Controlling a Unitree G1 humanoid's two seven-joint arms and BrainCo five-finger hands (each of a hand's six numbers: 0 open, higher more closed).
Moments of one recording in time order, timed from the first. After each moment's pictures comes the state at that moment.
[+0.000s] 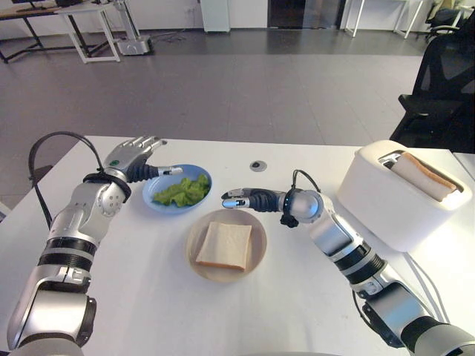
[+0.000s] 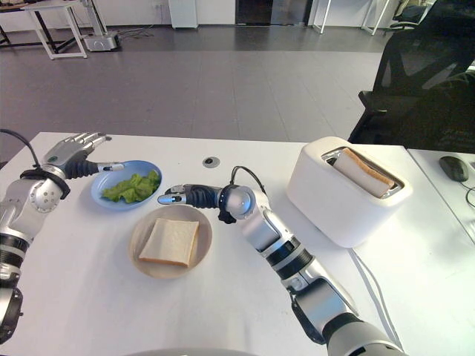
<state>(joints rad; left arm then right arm) -0.62 0.85 -0.24 0.63 0.84 -0.24 0.03 -0.66 -0.20 0.52 0.10 -0.33 0.31 0.66</state>
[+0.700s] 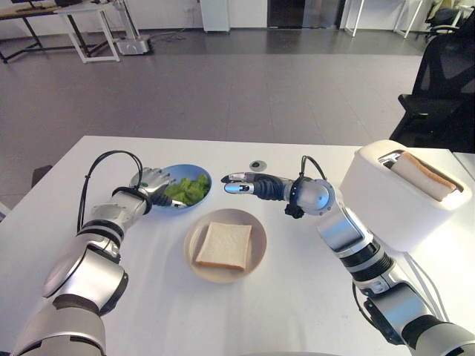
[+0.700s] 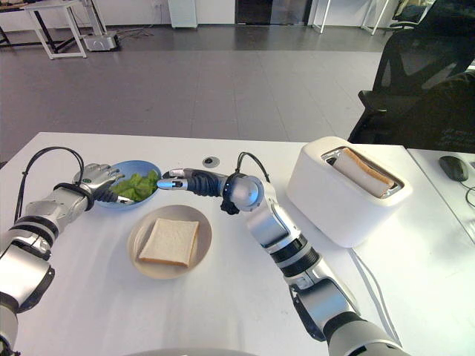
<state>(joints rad) -0.87 0.68 -0.62 1.22 1.05 -0.27 0.19 -0.66 -0.22 0.47 0.00 -0.32 0.34 0.67</state>
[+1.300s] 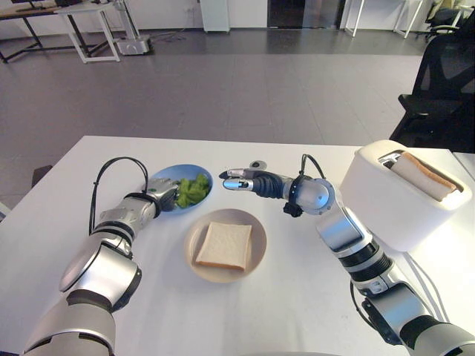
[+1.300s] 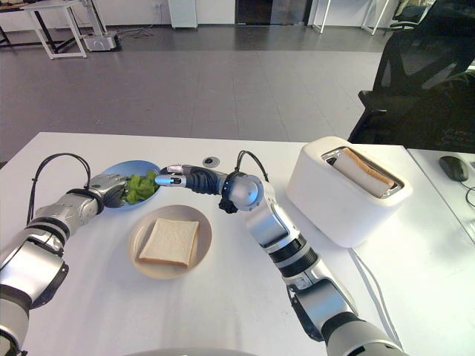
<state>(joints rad) -0.88 0.62 -0.60 1.32 0.90 -0.33 0.14 -0.66 -0.20 0.46 -0.01 -0.31 0.34 0.64</state>
